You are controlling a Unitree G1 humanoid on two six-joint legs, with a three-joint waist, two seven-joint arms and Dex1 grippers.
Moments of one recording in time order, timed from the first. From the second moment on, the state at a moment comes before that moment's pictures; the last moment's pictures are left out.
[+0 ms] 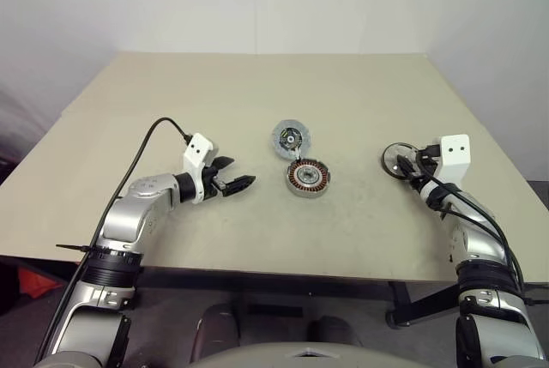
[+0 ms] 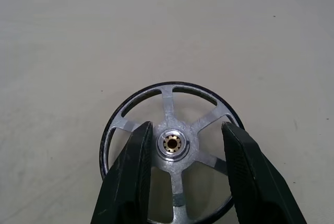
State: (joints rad) left arm -0.36 0.43 -0.05 0.01 -0.37 0.59 -0.78; right arm -0.32 -0.49 -0.27 0.49 0.21 0.05 0.41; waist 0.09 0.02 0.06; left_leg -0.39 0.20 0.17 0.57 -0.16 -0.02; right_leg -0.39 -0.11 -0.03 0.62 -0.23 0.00
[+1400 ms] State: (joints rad) left arm -0.37 0.45 -0.05 0.02 -0.37 0.59 -0.78; right arm -0.30 -0.46 -0.27 0.51 0.24 0.00 0.41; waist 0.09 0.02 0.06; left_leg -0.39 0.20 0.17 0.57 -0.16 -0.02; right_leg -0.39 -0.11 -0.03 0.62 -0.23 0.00
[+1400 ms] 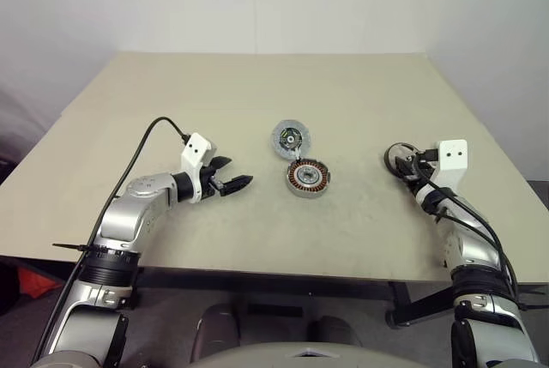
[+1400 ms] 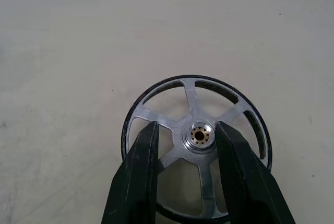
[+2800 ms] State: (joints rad) left arm -0.37 0.45 -0.05 0.02 -0.37 0.59 -0.77; right arm -0.36 -0.45 -0.27 0.52 0.28 0.07 0.42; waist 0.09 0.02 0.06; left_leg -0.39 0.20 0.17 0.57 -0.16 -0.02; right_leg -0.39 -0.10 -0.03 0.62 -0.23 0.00
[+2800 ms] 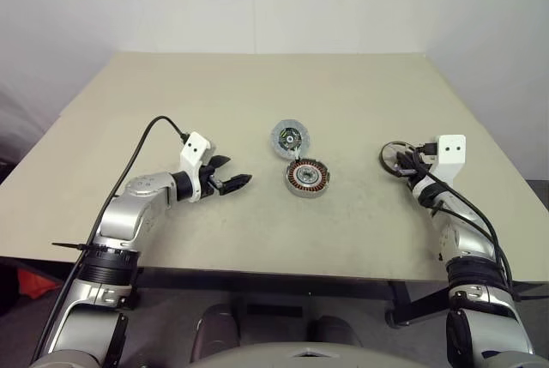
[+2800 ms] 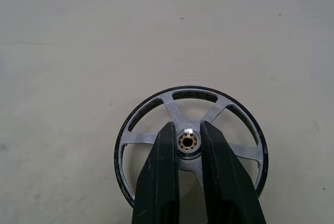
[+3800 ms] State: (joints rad) left arm -0.37 0.45 -0.05 0.02 -0.35 0.59 -0.76; right arm -0.40 -0.53 0.05 -0.13 0.40 0.70 0.70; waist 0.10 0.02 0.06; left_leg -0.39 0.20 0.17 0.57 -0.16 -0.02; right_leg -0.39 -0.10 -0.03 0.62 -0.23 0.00
